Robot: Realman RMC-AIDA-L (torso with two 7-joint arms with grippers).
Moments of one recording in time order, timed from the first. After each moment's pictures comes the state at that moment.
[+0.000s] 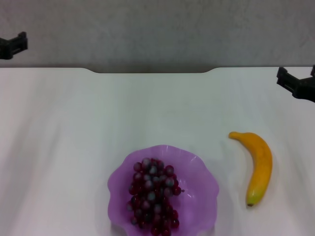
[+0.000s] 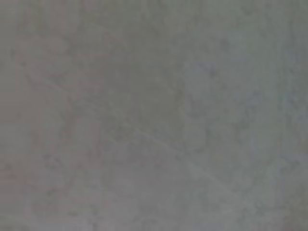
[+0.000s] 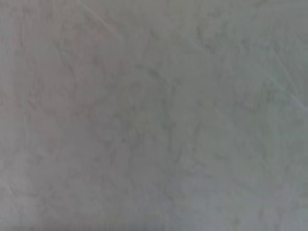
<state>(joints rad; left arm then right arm) -0.19 -2.03 -1.76 -1.54 2.54 -0.47 0.46 0.00 2.01 -1.77 -1.51 0.31 0.18 0.09</state>
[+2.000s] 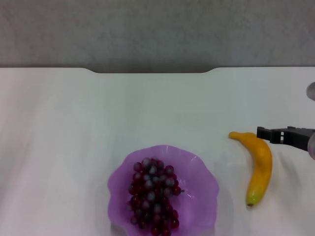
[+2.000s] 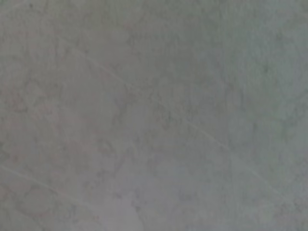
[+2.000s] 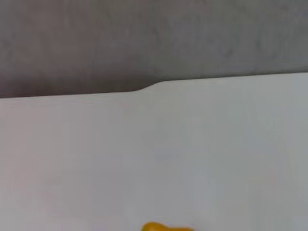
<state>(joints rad) -0.16 -2.03 -1.87 -1.60 2.55 -0.55 0.43 0.23 2.01 -1.75 -1.28 0.31 0.58 0.21</state>
